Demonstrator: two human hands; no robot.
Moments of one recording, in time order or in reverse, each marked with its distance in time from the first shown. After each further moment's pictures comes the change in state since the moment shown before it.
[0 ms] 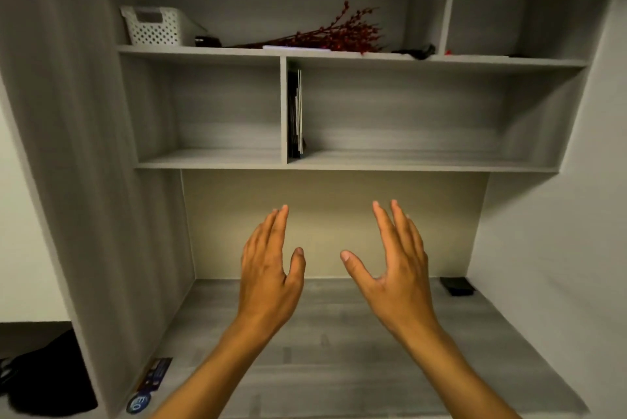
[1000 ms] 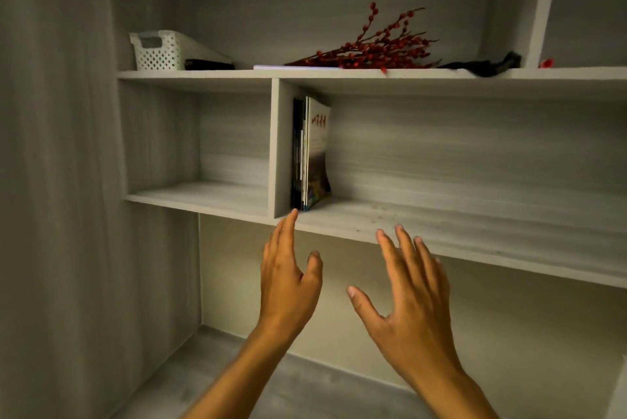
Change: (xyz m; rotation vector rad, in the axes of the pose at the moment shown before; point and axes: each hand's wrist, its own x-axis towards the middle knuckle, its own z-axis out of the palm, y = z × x) left_hand 0.208 0.027 0.221 -0.105 0.276 -0.249; right_hand 0.243 0.219 0.062 -0.008 -0.023 -0.321
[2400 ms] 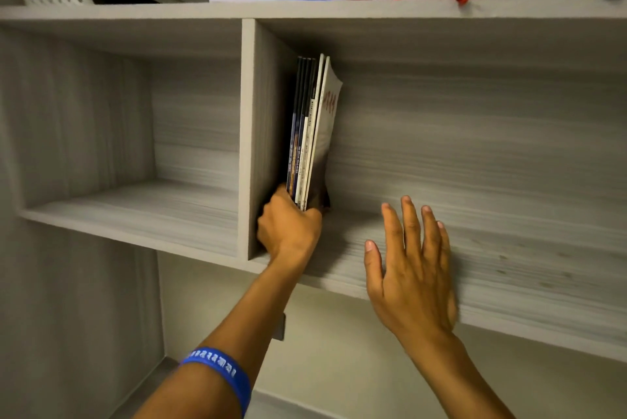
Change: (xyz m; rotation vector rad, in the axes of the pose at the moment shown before) left_hand 0.243 -0.100 0.102 0.218 0.145 -0.299; right_hand 0.181 0.080 0.179 -0.377 0.137 -0.046
